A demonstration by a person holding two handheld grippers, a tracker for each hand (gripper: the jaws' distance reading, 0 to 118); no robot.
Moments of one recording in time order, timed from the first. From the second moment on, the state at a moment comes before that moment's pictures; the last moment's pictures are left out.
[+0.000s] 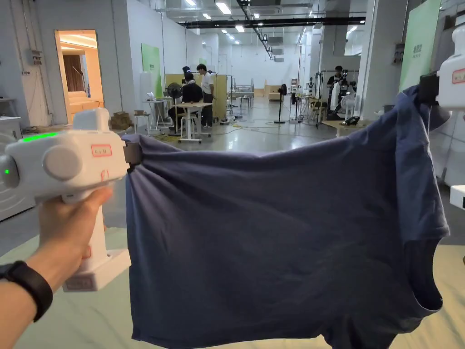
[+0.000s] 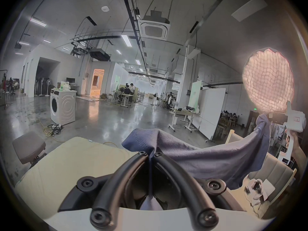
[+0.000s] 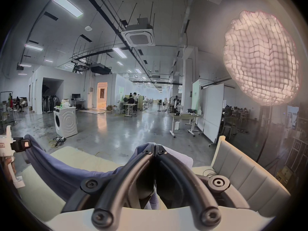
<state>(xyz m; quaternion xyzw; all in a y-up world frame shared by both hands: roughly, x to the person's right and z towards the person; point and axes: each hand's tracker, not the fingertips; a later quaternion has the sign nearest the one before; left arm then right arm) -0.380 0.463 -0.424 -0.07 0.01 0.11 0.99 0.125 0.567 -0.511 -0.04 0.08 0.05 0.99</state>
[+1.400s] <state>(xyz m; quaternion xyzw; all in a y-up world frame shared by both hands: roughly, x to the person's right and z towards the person) -0.365 0.105 -0.105 -0.30 -0.04 0.13 0.94 0.191 0.131 -0.126 -0.27 0.17 0.00 0.95</state>
